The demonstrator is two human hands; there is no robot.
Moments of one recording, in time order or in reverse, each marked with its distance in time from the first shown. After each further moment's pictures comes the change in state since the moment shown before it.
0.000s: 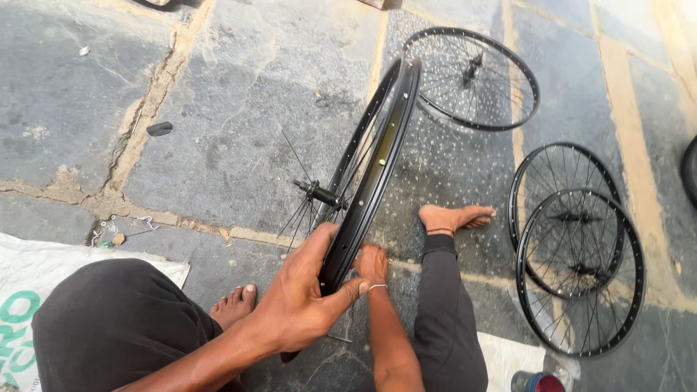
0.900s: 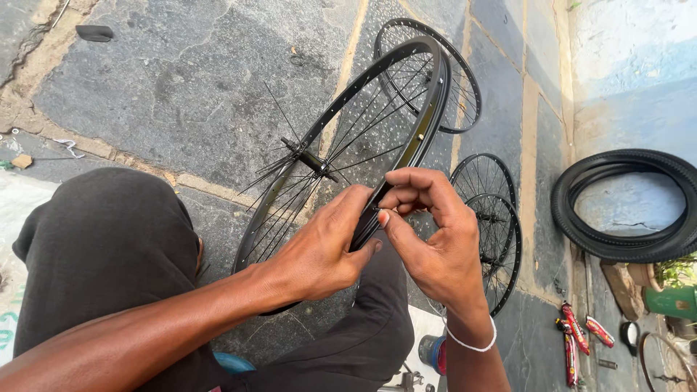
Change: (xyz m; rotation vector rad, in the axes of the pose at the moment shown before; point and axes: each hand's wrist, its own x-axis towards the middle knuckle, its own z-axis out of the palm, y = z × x) left_hand -0.005 -0.011 -0.009 -0.166 -0.092 0.176; right_hand -0.071 -0.229 -0.473 0.588 -0.084 -0.453
